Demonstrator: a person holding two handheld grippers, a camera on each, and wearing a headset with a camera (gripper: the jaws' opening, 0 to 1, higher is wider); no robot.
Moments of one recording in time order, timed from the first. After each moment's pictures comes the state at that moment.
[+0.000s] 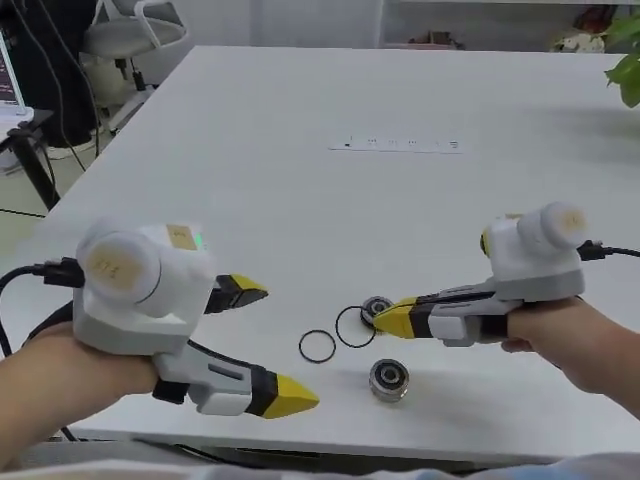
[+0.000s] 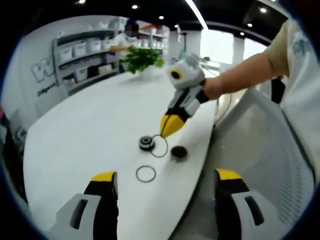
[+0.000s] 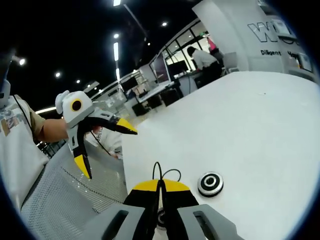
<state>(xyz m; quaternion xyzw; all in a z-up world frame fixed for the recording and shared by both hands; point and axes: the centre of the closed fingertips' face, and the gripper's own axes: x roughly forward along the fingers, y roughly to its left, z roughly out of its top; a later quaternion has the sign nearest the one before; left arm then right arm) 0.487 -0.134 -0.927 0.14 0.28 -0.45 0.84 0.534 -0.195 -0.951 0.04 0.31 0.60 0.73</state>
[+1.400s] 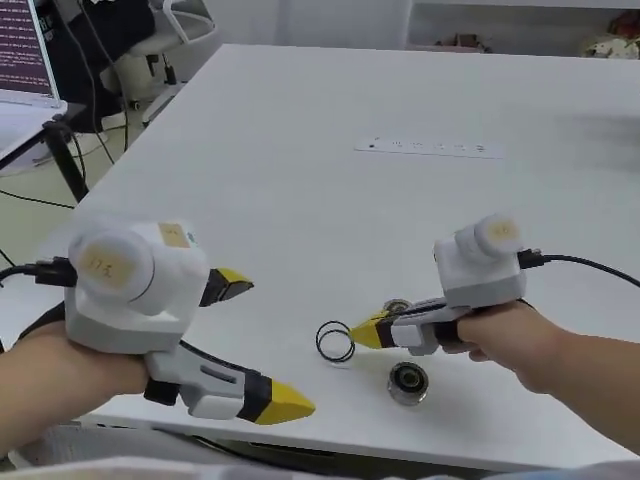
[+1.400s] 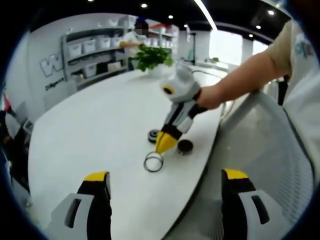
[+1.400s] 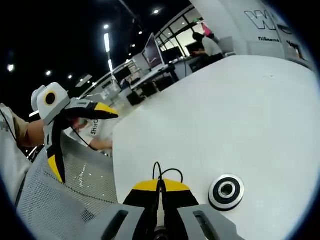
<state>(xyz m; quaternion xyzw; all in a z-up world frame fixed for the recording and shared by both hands) 0.483 -0.110 -0.926 0.13 0.29 -0.42 0.85 0.539 -0.154 -0.995 0.03 0.37 0.58 0.72</state>
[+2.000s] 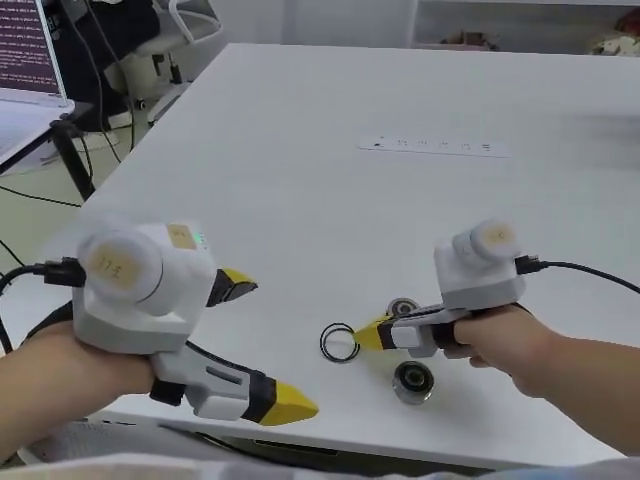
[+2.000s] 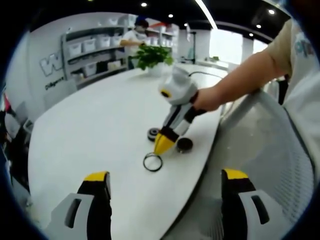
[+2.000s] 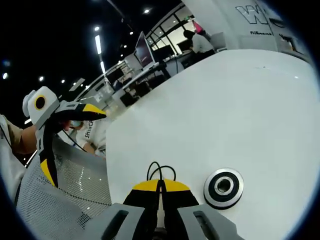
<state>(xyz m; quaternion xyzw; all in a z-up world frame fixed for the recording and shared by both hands) 0.480 -0.111 -0.928 0.14 0.29 -0.42 0.85 0.548 -0.155 -1.012 0.04 0.39 0.56 0.73</state>
